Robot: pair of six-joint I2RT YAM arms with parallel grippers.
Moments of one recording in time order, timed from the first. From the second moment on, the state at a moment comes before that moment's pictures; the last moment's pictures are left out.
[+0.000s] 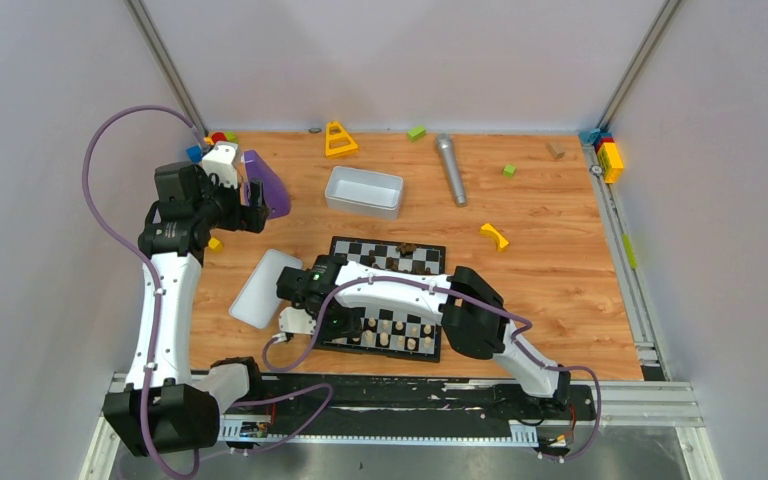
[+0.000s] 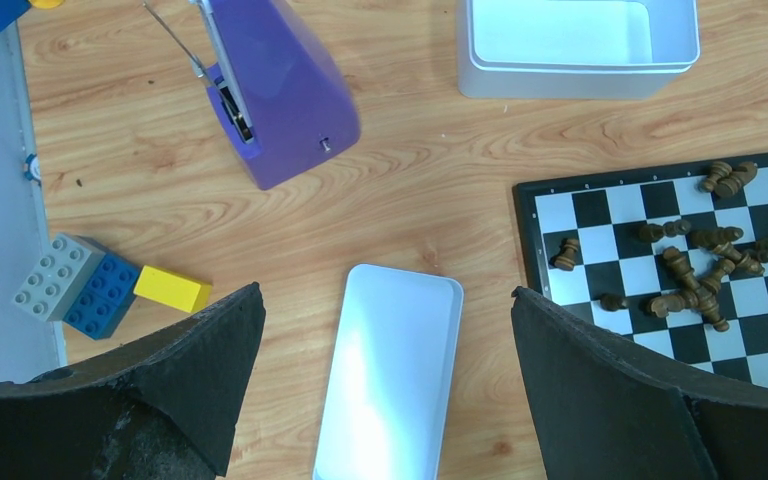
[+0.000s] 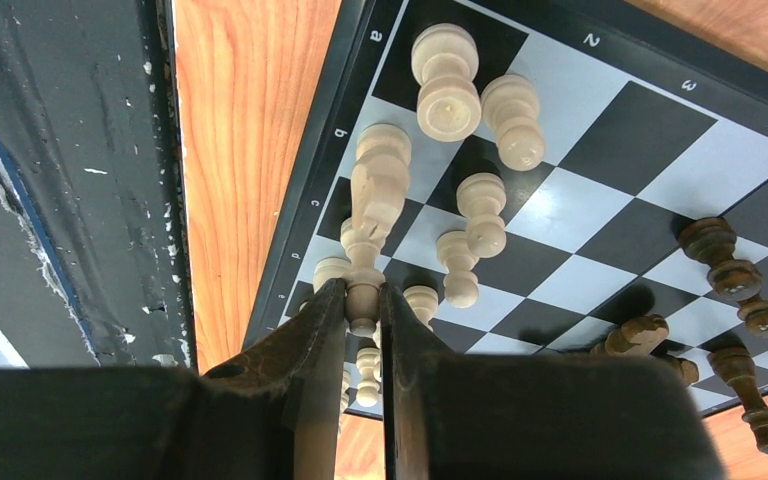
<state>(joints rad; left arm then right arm) 0.14 1.08 1.13 -0.65 0.35 0.18 1.26 2.27 2.02 -1.28 -0.07 -0.57</state>
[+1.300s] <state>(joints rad) 0.14 1.07 1.13 -0.65 0.36 0.19 1.28 2.27 2.01 -1.26 -0.04 -0.53</state>
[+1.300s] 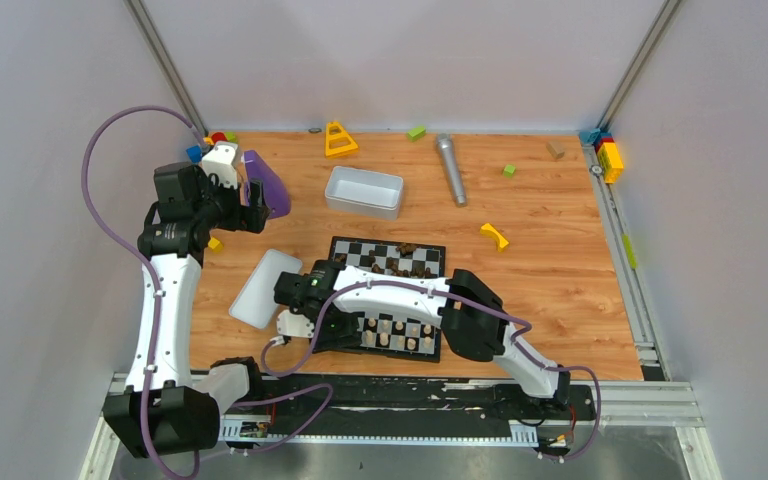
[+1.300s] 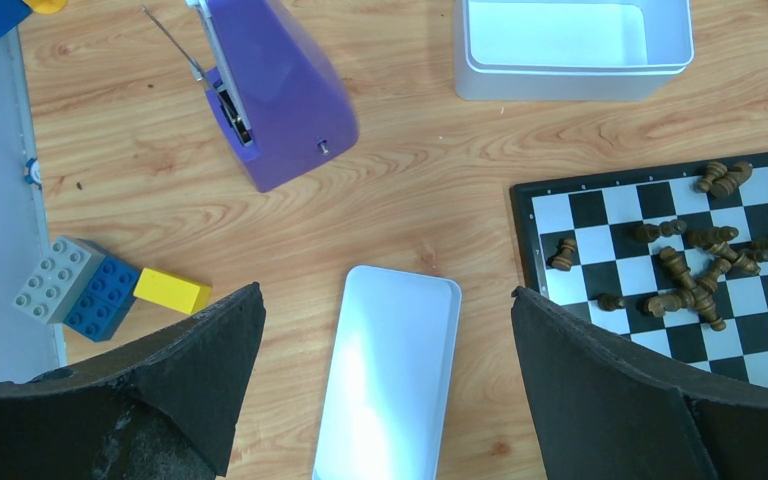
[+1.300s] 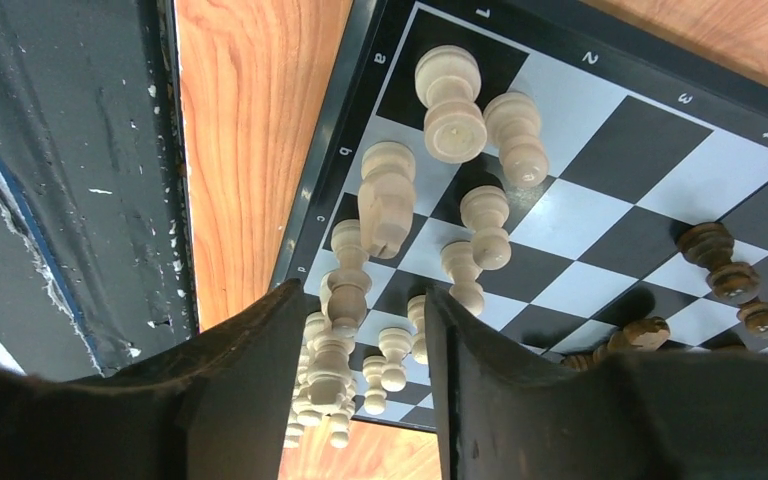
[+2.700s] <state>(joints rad) 0.14 1.09 1.05 -0.49 0.51 0.20 0.62 1.61 1.68 -0.72 -0.35 -0.35</state>
